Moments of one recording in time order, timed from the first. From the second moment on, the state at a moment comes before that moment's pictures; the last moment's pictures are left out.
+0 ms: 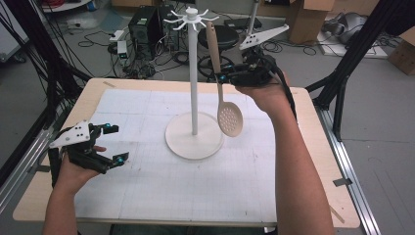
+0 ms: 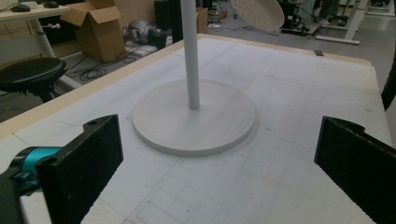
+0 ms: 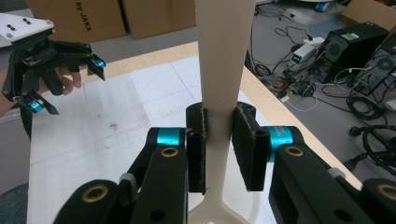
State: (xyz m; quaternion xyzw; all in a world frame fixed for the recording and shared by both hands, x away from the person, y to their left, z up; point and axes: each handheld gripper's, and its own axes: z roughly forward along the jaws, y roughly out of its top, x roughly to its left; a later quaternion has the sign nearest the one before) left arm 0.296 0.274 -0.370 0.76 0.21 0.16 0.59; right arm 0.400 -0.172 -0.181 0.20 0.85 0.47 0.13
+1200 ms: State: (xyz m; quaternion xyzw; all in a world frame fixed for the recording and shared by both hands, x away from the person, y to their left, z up) left arm 0.297 0.272 -0.371 0.77 0.21 0.16 0.59; right arm 0.378 -0.190 -0.203 0.20 0.83 0.50 0.14
